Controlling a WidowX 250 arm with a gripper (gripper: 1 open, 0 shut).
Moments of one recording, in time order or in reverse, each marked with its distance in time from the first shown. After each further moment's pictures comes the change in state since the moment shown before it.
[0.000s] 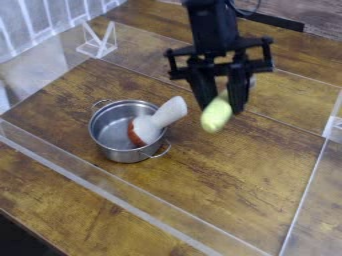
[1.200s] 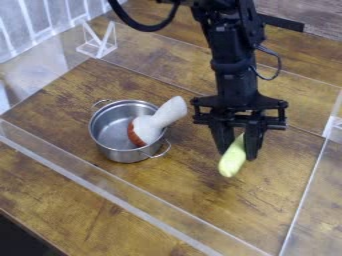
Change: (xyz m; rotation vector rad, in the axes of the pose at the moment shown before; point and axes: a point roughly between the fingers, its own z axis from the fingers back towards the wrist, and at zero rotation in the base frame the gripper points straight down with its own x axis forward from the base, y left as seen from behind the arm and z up) arm 0.020 0.006 -0.065 0.053 0.022 -0.060
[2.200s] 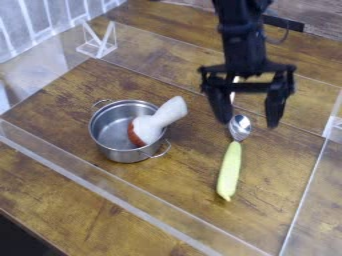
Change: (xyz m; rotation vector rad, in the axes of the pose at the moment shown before) arm 0.016 -0.013 0.056 -0.044 -0.042 -0.077
